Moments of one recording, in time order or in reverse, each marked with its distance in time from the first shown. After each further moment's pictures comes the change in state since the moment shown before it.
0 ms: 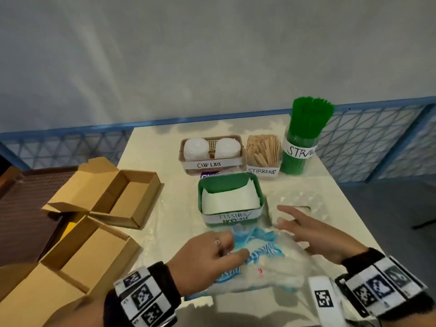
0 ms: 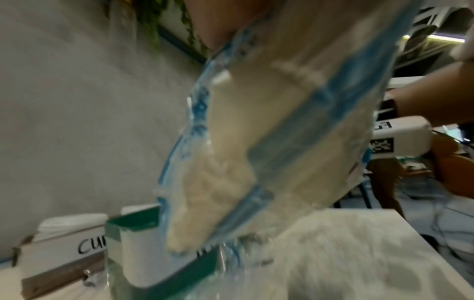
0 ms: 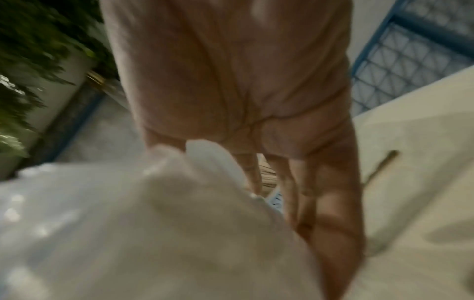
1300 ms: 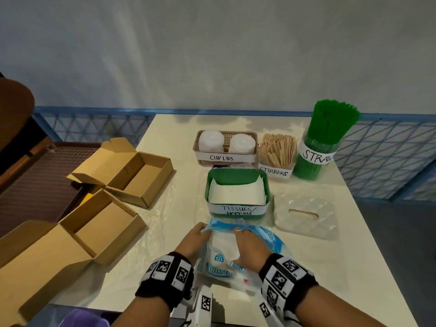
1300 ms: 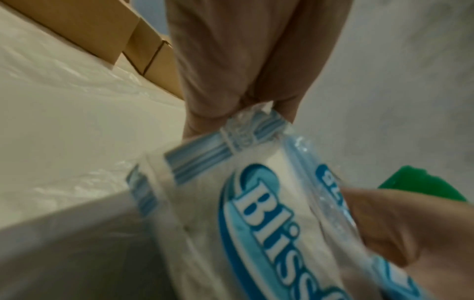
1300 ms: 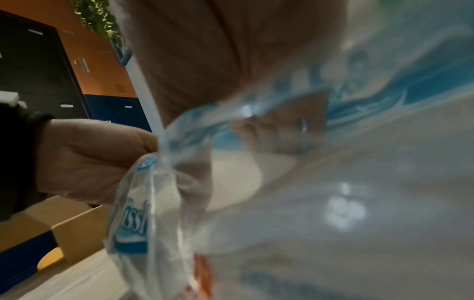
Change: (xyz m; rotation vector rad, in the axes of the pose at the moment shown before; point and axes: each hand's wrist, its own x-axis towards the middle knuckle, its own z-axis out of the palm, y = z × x) left_hand -0.001 -0.080 0.089 -0.917 0.302 -1.124; right_hand 0.089 0.041 0.097 -1.167 -0.008 -0.244
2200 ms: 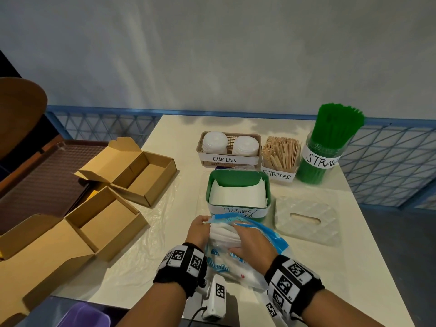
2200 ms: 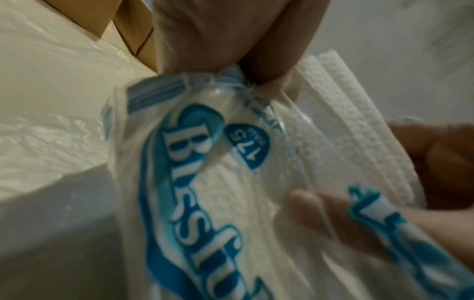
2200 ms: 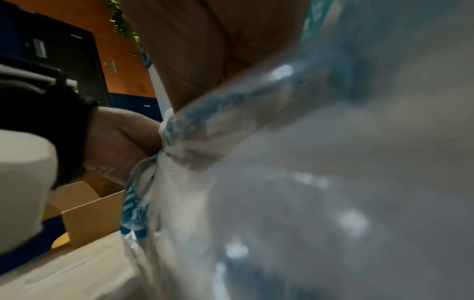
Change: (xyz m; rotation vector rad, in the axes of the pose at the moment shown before) left_hand 0.017 0.013 0.020 -0.257 0.212 0.021; right_hand -0.011 0.010 -0.013 0.342 0.261 -0.263
